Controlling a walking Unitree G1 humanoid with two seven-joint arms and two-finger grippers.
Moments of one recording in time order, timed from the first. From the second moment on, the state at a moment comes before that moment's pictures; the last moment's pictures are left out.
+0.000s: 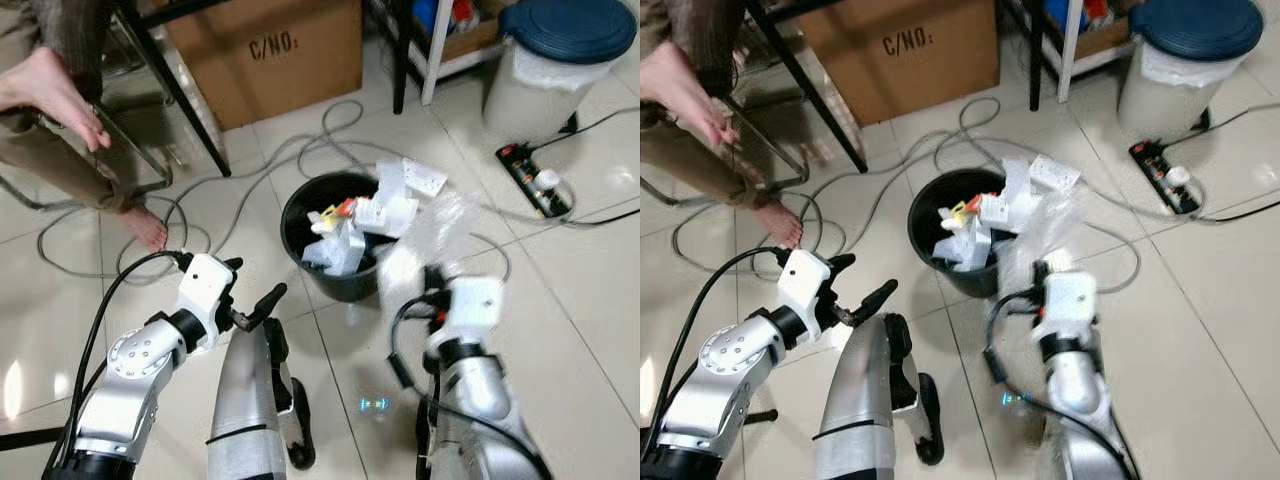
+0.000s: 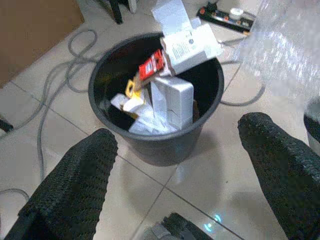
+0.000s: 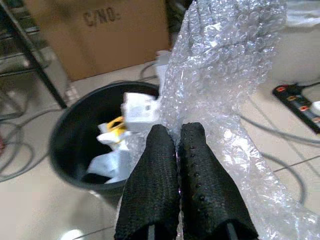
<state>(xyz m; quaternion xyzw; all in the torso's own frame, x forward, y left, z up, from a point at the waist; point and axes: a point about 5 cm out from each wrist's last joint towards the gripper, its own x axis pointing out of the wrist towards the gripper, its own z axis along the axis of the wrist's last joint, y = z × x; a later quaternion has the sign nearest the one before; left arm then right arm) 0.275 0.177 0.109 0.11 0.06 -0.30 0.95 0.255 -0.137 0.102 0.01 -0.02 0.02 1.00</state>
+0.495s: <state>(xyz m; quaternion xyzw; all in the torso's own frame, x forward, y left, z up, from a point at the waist) 0.263 0.188 0.116 0.13 0.08 -0.30 0.94 0.307 -0.175 0.133 -0.03 -0.07 -0.01 1.00</state>
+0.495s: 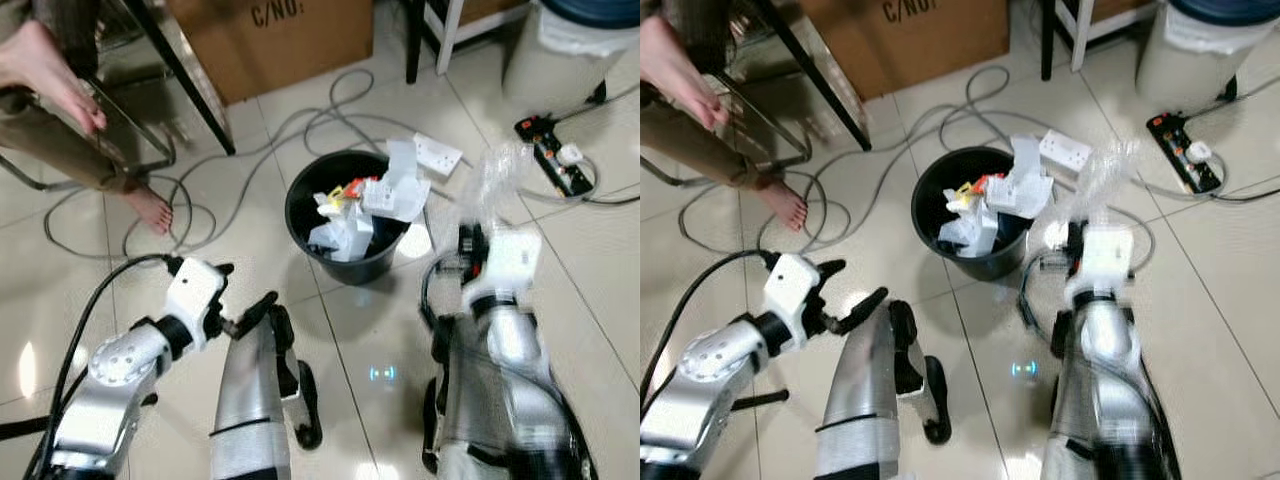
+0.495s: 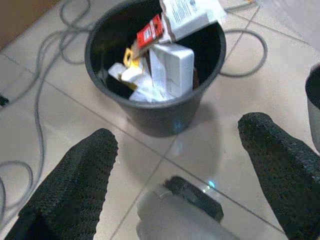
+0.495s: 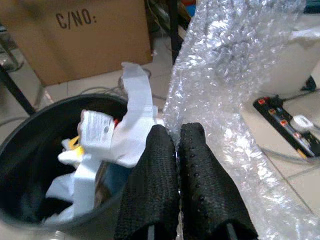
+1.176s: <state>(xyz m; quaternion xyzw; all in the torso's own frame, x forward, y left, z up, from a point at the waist) 0.249 0.195 0.131 0.11 0.07 -0.27 0.95 0.382 -0.159 0.178 -0.01 -0.10 0.04 0.99</state>
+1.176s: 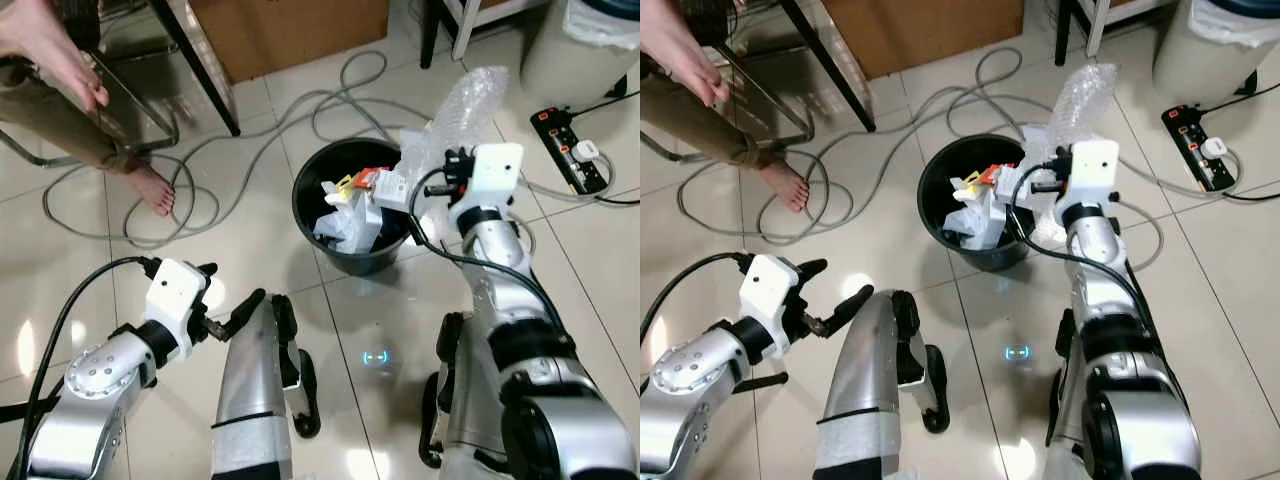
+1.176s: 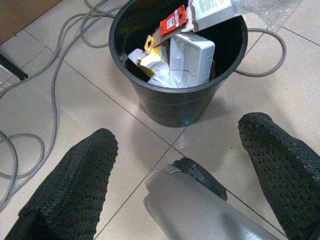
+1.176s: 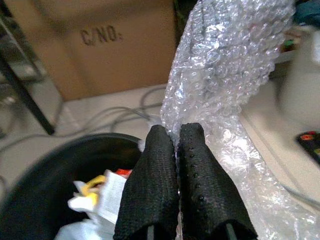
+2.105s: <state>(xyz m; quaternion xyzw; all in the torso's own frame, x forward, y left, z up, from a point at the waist) 0.244 0.177 0.152 0.03 0.07 -0.27 0.96 0.391 -0.121 0.183 0.07 -0.11 0.14 0.98</state>
